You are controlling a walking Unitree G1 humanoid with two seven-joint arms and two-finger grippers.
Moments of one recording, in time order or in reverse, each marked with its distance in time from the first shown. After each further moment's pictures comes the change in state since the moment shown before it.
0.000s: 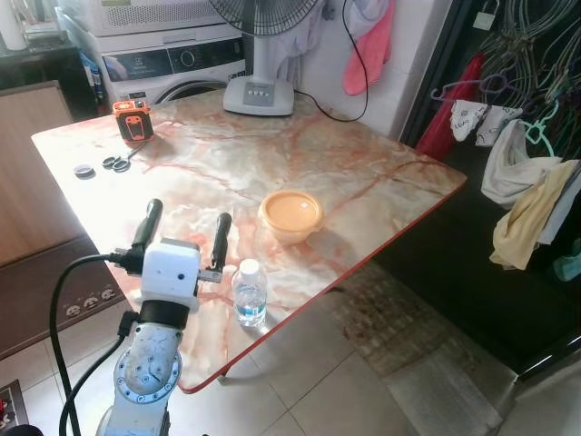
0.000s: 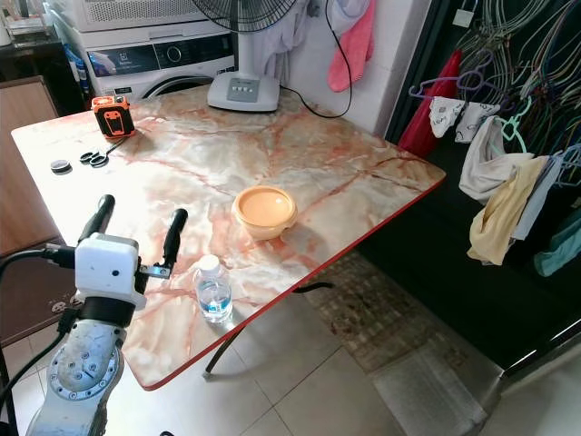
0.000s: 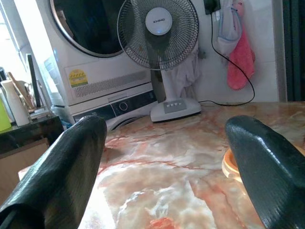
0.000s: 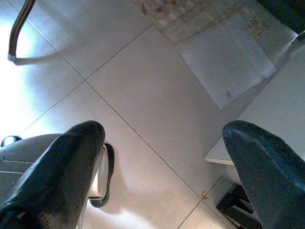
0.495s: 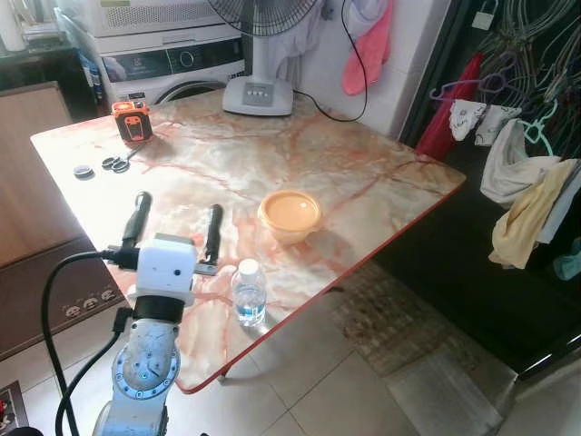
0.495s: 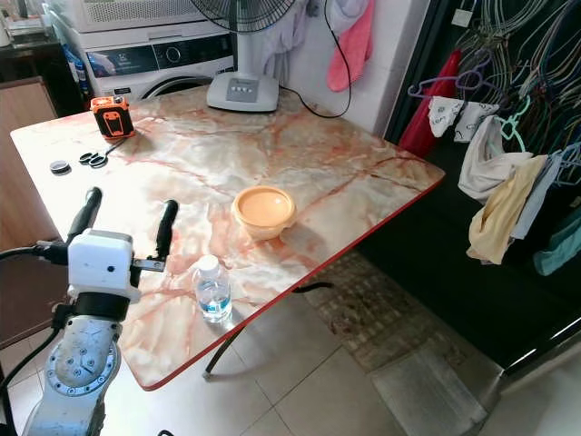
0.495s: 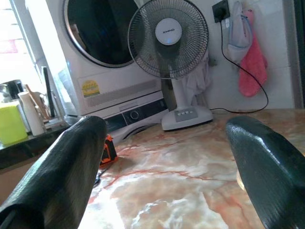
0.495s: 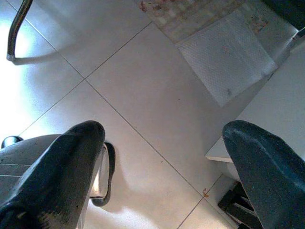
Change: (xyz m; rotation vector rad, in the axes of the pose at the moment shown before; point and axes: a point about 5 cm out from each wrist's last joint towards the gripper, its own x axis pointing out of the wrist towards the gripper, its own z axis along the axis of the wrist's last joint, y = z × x) left arm 0.004 0.005 0.004 0.039 -0.036 0.046; right arm 0.003 0.004 0.002 0.012 0.003 0.000
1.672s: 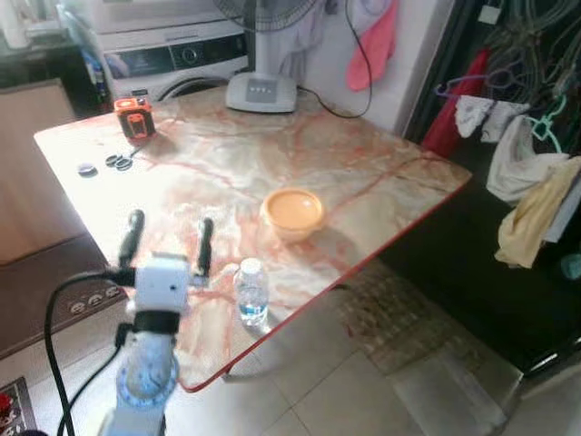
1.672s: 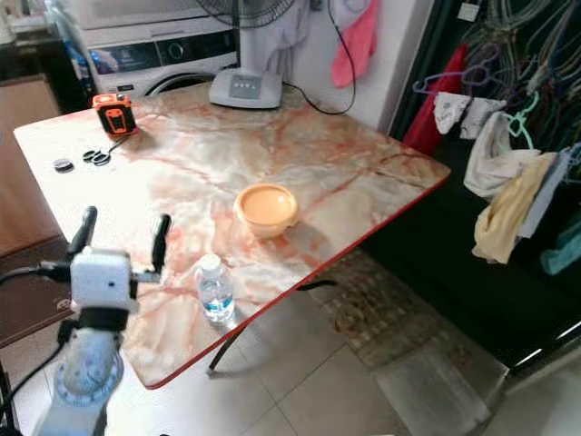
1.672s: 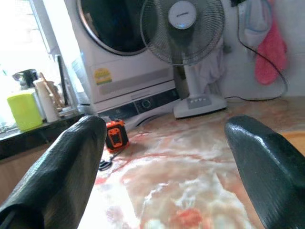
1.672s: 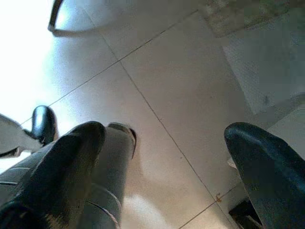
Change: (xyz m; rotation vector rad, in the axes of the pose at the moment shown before) left arm -0.013 -0.004 -0.024 0.010 0.017 0.038; right arm 0.017 0.009 0.020 -0.090 0.066 0.114
